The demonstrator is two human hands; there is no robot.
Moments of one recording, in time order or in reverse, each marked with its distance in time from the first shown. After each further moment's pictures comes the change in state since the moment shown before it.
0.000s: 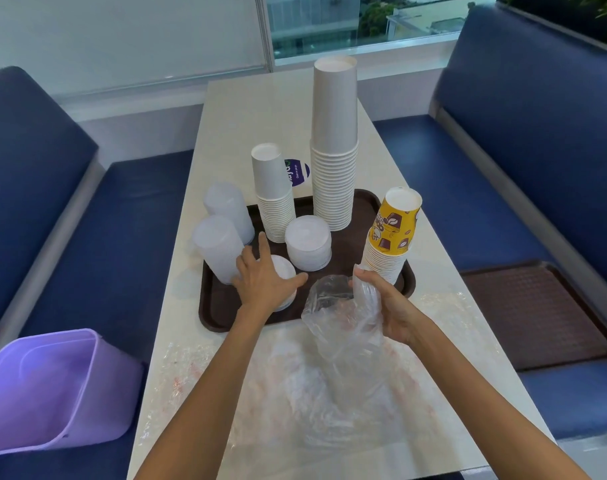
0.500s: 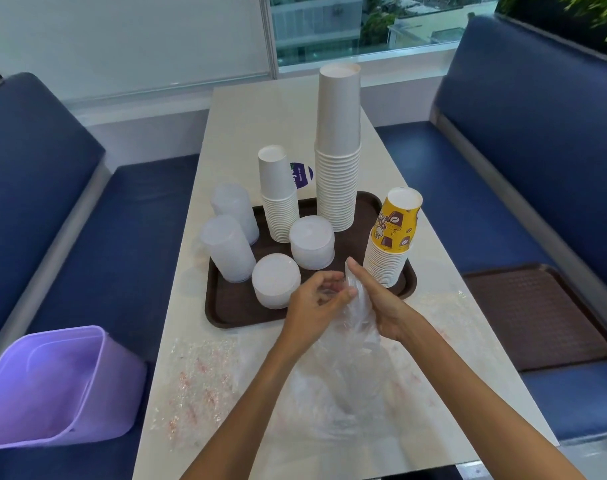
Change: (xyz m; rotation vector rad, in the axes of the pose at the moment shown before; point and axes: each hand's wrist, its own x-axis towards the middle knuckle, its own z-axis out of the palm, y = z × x) left_hand -0.075 0.029 0.012 -0.976 -0.258 0.220; right_hand 0.012 0.013 0.004 -0.138 -0.155 -0.106
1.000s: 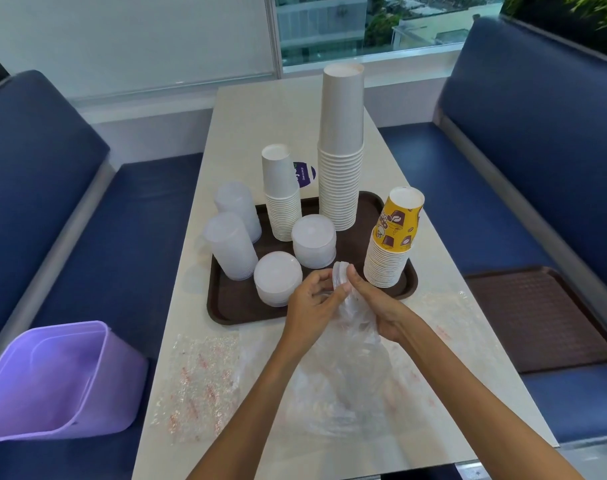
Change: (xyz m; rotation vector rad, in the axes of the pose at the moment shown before) left_hand -0.003 0.000 0.006 -0.056 0.113 -0.041; right_hand 0.005 0.006 0.002 -0.144 0.019 -0.013
